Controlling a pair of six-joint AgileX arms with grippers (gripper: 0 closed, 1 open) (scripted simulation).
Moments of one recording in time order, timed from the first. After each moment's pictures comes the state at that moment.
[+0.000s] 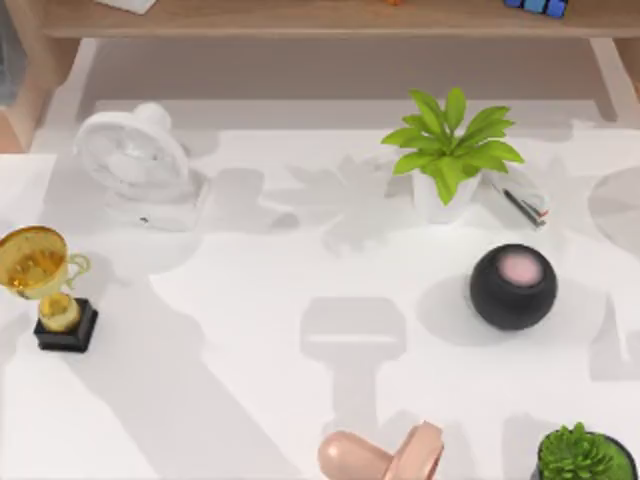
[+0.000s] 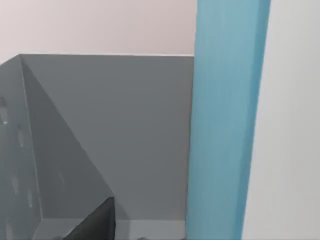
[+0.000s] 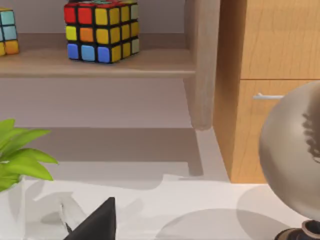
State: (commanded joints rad) left arm 0.38 2.11 1.55 0.54 0.42 0.00; right arm 0.00 0.00 0.00 0.00 0.00 0.00
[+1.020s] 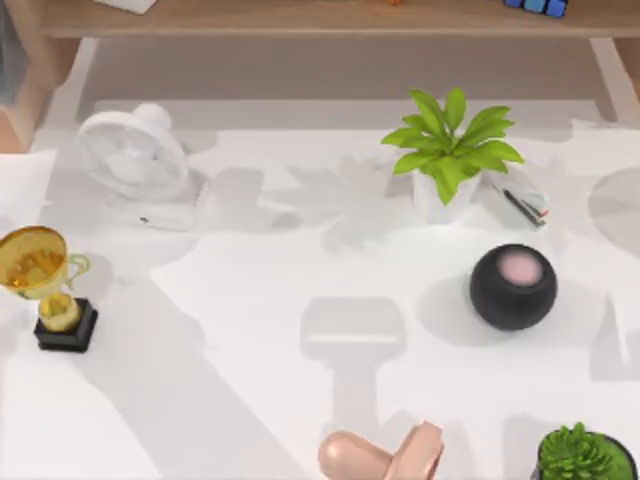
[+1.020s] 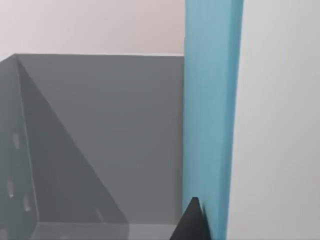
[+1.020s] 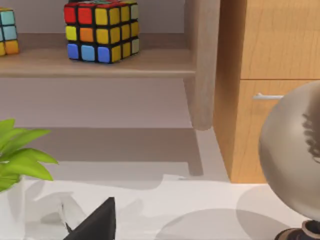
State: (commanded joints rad) left arm 0.38 2.12 1.58 0.54 0.42 0.00; right arm 0.00 0.00 0.00 0.00 0.00 0.00
